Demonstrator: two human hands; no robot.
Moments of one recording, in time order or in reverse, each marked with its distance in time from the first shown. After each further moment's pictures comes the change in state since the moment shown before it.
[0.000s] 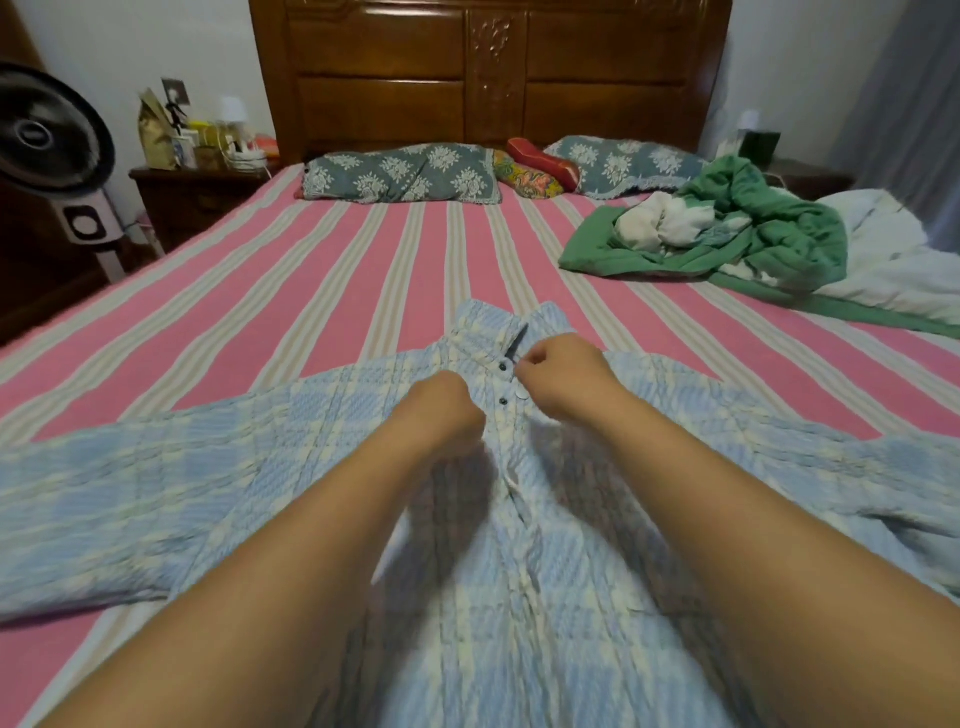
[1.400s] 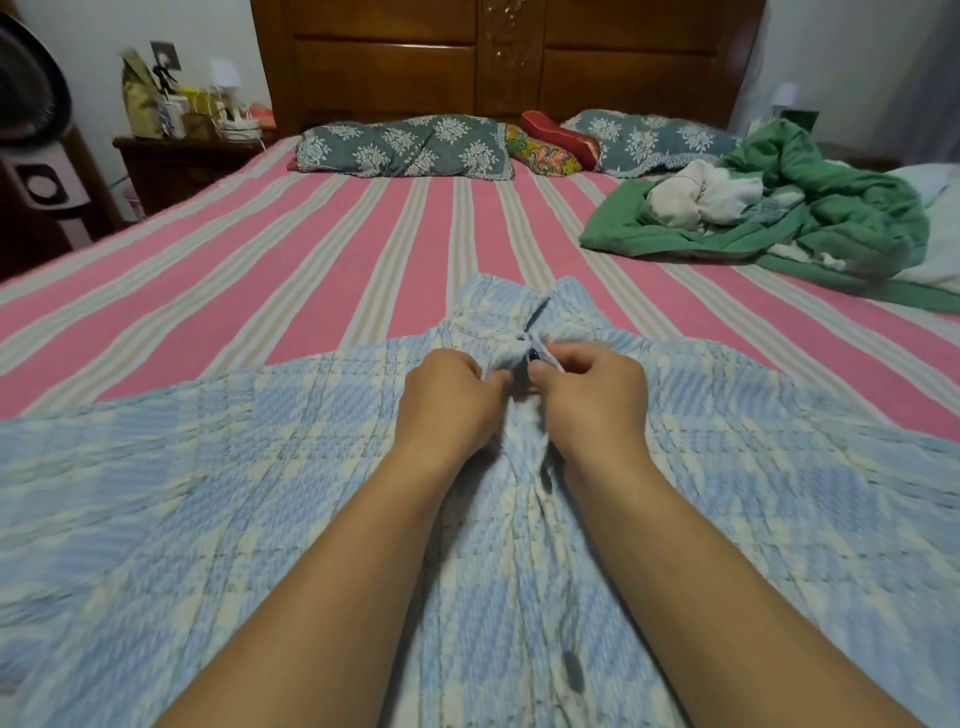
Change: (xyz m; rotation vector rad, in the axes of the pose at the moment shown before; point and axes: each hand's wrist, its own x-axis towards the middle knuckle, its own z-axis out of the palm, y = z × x) left_hand 0.058 -0.010 0.044 -0.317 0.284 0.085; right_hand 0.022 0.028 0.065 0.674 0.320 0.127
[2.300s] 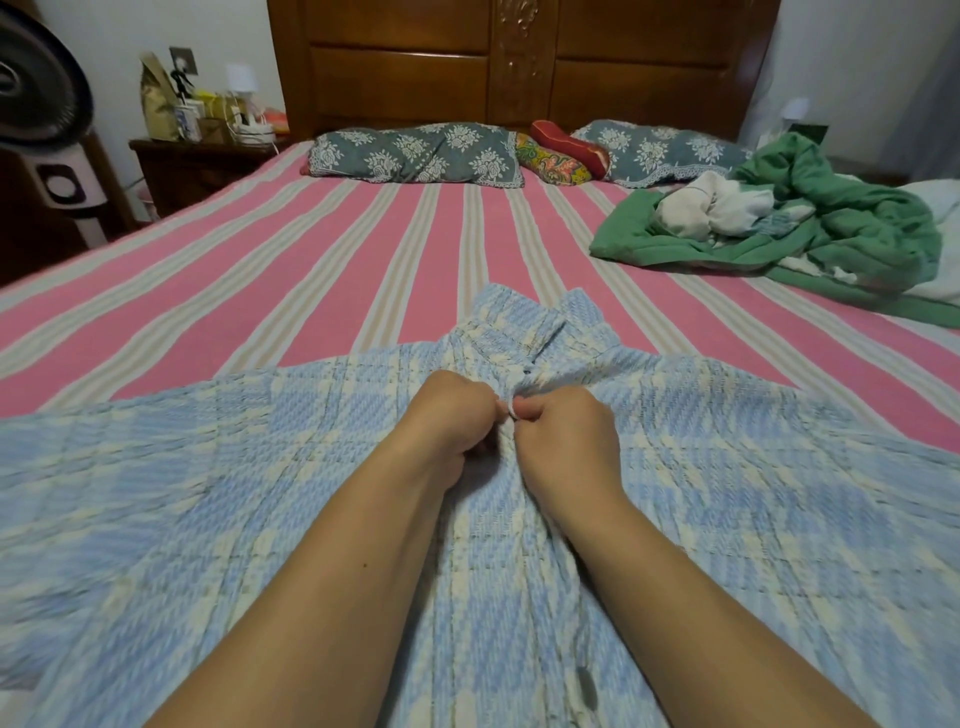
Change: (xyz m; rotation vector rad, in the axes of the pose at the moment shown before) left_hand 0.008 -0.009 -0.004 -0.412 -0.189 -0.382; right_hand -0.012 0.022 0.016 -0.515 -0.158 -0.178
